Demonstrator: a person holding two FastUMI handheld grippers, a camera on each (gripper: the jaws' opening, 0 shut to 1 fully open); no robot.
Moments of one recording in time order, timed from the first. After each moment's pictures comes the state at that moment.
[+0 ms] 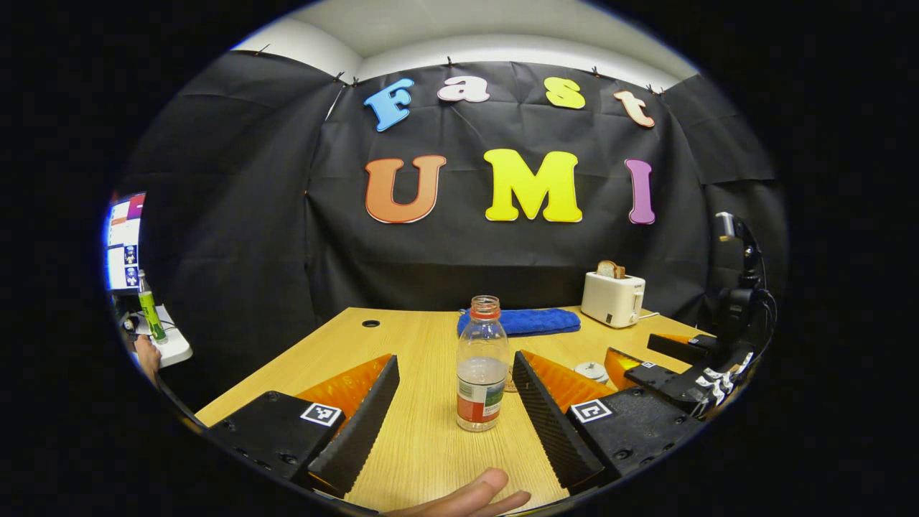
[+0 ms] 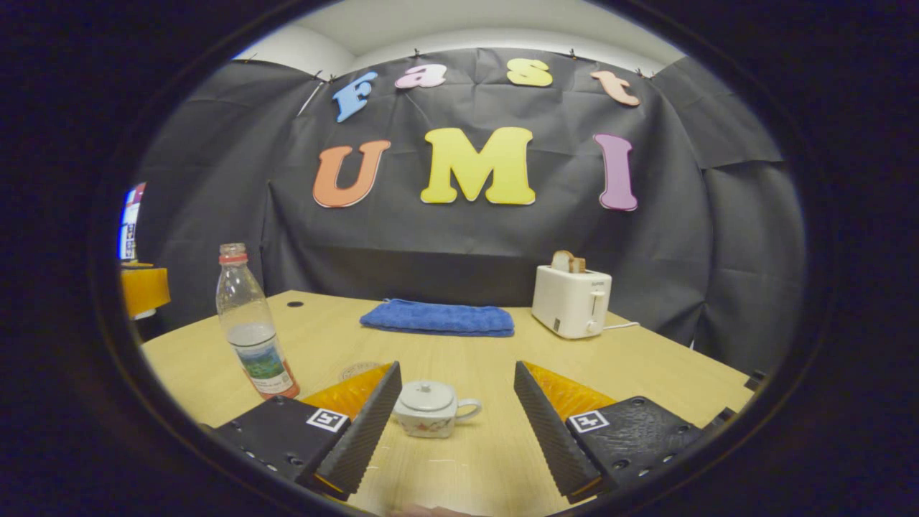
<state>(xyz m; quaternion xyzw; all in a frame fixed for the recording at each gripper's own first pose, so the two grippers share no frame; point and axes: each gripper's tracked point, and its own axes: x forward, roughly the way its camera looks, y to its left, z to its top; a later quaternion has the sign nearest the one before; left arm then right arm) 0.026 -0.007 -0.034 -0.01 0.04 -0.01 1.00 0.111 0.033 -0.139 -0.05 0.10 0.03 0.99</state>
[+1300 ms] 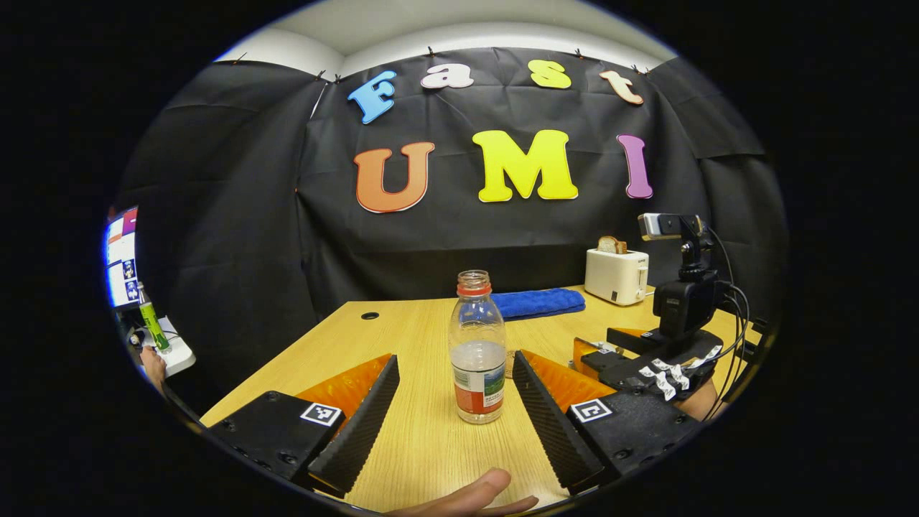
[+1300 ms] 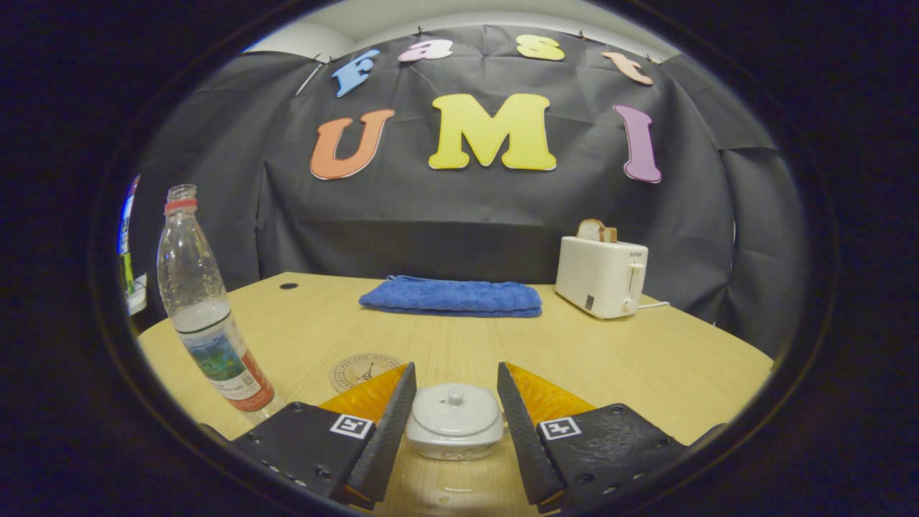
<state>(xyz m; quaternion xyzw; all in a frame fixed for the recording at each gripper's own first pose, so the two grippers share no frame) 0.036 -0.011 -0.057 0.02 0.06 -0.01 1.00 0.164 0.060 -0.186 -0.05 0.14 0.03 0.99</state>
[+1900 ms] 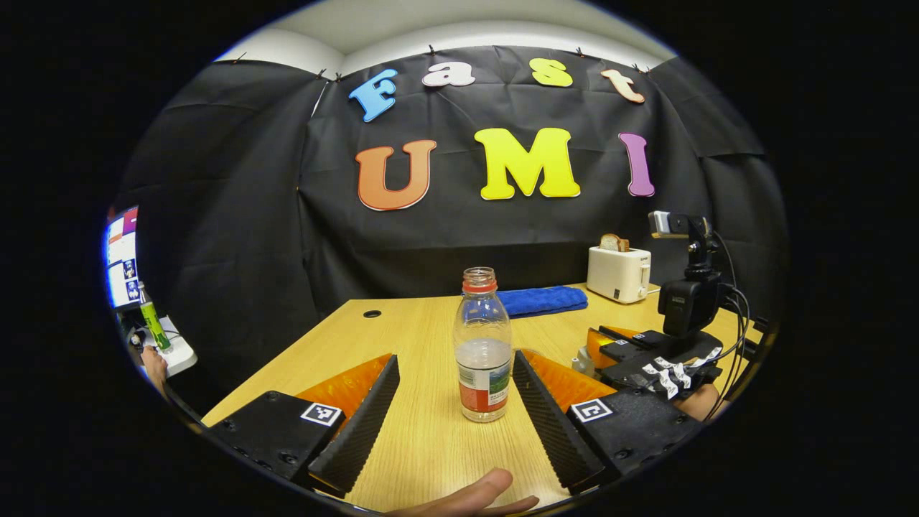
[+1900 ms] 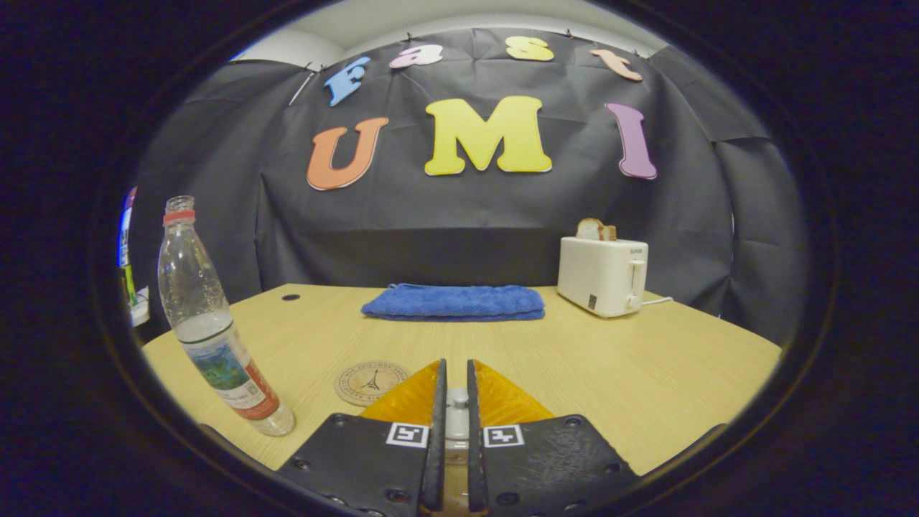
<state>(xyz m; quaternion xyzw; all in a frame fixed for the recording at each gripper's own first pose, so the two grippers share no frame) 0.035 -0.010 -0.056 0.01 0.06 -0.01 1.00 0.166 0.062 -0.191 -0.02 0.13 0.05 0.99</state>
